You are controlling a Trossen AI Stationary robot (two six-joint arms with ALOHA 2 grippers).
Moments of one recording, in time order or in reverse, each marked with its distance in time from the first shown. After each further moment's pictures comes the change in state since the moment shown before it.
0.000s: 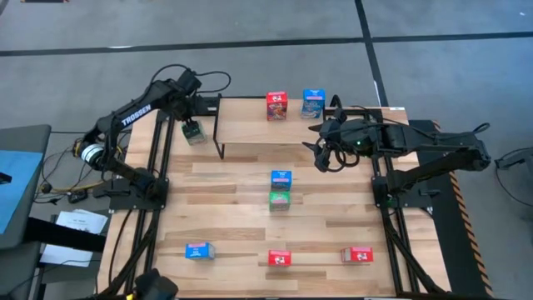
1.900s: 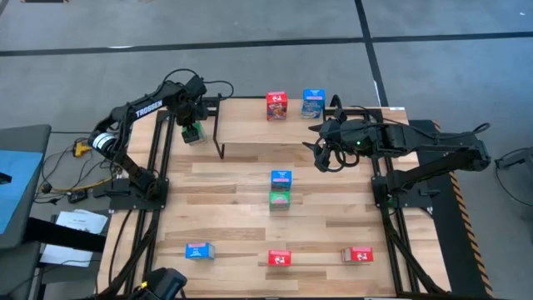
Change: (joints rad) left arm 0.028 0.145 -0.014 -0.056 0.029 0.091; right arm -0.002 0.000 0.000 -0.006 -0.001 -0.002
